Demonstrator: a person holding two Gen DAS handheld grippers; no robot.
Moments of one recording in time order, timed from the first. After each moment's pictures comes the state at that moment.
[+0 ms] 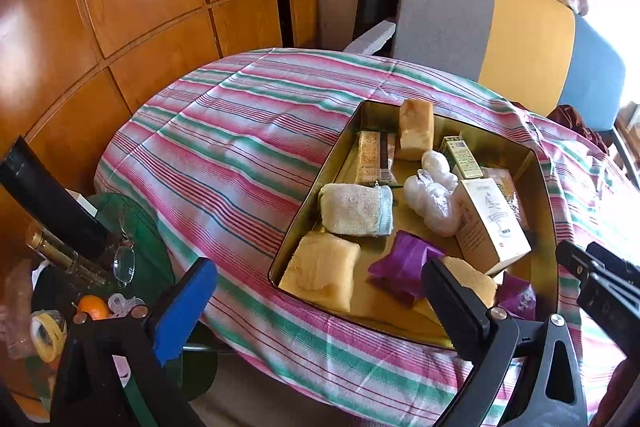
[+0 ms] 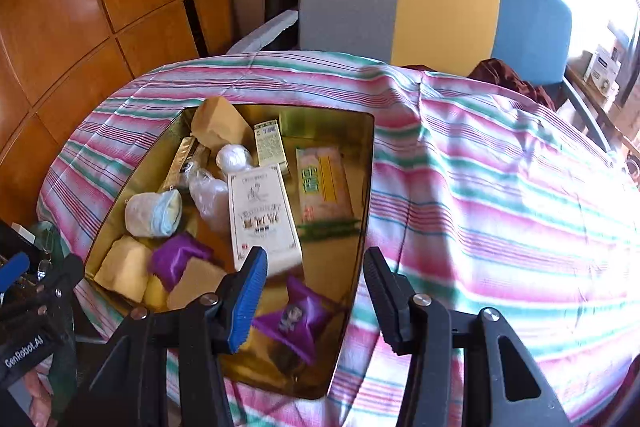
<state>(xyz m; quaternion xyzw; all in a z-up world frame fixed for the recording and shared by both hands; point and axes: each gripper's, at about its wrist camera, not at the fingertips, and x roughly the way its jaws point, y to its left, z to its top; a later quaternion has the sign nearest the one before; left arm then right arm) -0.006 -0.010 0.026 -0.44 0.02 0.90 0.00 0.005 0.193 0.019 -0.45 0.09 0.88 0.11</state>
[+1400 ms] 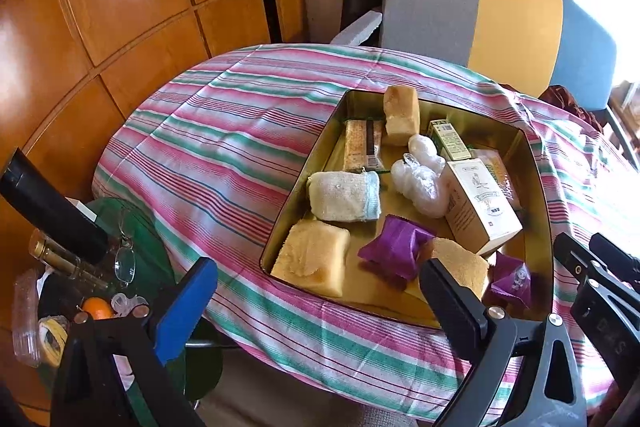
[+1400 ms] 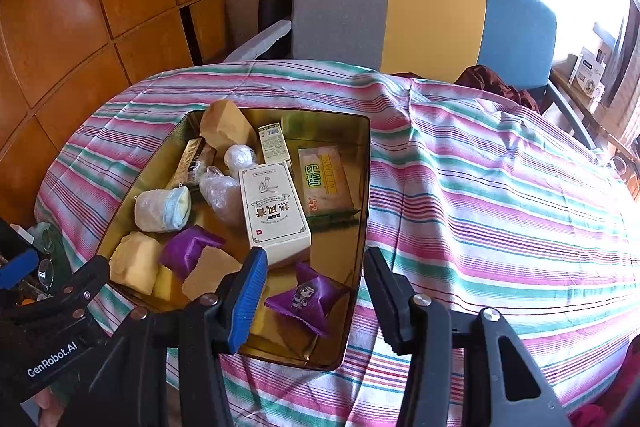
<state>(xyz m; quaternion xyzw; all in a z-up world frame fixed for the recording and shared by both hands) -0.001 0.002 0.027 -0.45 0.05 0.89 0.02 0.023 0.175 0.027 -0.44 0.08 0.89 0.13</state>
